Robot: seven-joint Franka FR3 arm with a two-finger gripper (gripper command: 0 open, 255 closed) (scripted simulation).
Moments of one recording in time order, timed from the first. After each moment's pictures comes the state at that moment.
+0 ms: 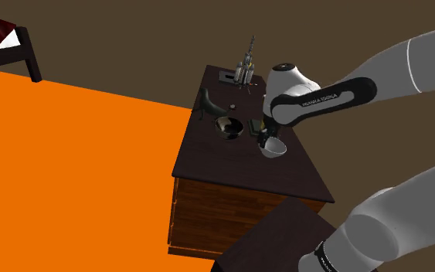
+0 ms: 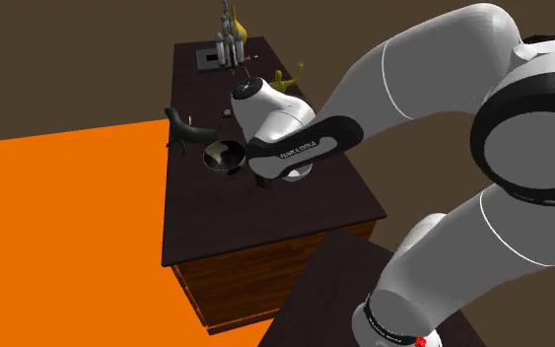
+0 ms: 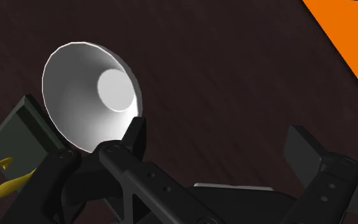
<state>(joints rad) -0.19 -0.27 -0.03 -2.51 -0.42 2.26 -0.03</state>
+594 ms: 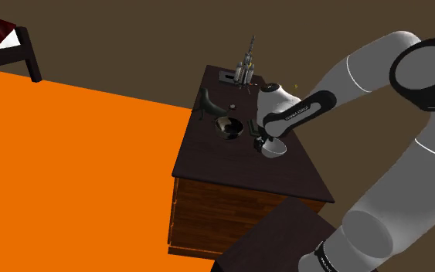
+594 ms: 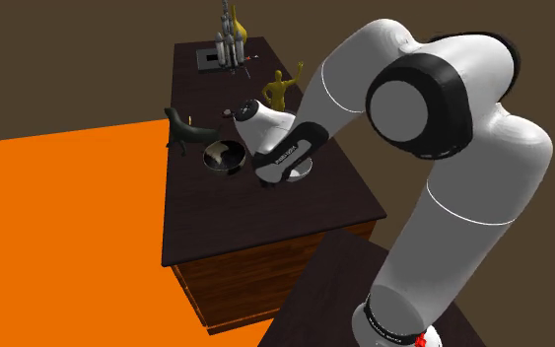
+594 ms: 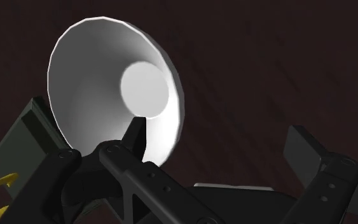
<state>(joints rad) -0.27 0.06 -0.08 -2.39 -0.62 2.45 0.09</state>
